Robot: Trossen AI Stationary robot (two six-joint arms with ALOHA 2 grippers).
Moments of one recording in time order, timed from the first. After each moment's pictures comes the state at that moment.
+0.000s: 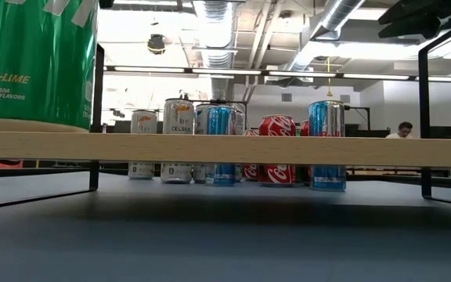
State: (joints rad) left arm -0.53 1.96 1.97 -1.35 -0.10 -0.57; right arm 0.23 0.48 0.84 -0.81 0.65 0.32
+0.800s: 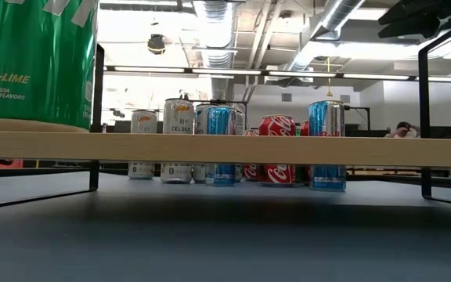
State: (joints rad) left arm -0.08 1.95 2.35 -1.31 -0.29 -0.13; right arm 0.23 0.48 0.84 -0.81 0.65 0.31
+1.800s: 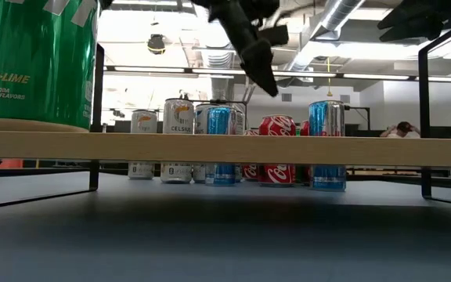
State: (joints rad) left arm 0.33 2.26 2.35 -0.96 0.03 0.47; right arm 0.23 0.48 0.84 -0.84 0.71 0.38
